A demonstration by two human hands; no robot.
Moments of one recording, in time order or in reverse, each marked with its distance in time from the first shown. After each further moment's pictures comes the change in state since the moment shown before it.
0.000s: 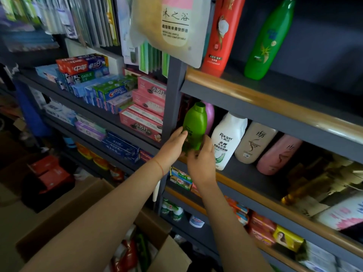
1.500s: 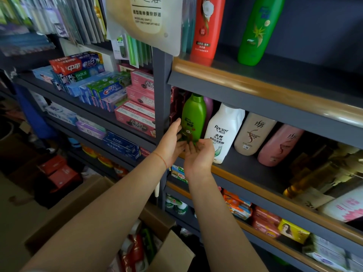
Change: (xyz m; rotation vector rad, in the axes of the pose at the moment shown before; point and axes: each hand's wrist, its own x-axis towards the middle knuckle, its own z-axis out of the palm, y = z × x) left_hand 0.026 -0.012 0.014 -0.413 -0.026 -0.149; right_hand 0.009 -0.019 0.004 1.514 0.167 0.736
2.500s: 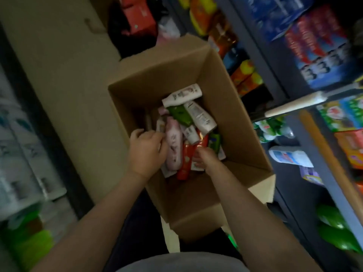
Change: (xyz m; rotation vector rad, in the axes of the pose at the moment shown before) left_hand -0.198 -0.244 -0.379 1.478 0.763 0.039; right_hand 0.014 0.357 -0.308 -1.627 0.105 0.977
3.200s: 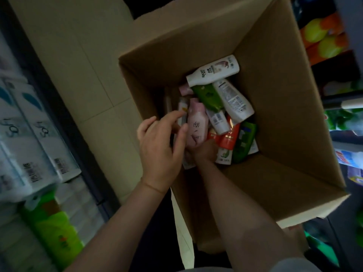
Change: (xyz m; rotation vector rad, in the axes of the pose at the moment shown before) left_hand -0.002 -0.017 0.003 -0.289 0.253 -0.139; right_hand 0.083 0.053 0.107 -0.549 0.337 -0.116
